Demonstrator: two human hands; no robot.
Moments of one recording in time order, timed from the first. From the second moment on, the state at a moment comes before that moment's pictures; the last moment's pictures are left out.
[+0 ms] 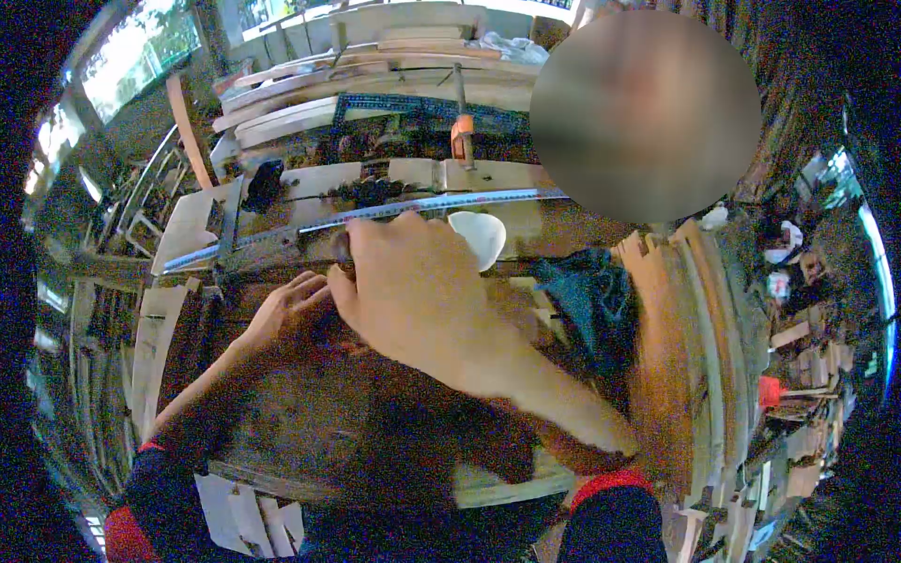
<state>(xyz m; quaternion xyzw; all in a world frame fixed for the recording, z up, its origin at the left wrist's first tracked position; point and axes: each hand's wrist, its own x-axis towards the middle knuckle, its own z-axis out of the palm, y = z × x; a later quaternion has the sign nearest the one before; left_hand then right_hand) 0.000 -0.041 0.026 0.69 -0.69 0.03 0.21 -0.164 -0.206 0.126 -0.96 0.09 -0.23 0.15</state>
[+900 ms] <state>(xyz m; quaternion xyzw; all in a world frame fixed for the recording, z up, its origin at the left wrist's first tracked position) -0.010 -0.039 0.032 0.72 -0.67 0.01 0.18 -0.180 -0.234 0.136 -0.98 0.08 -0.17 0.07</state>
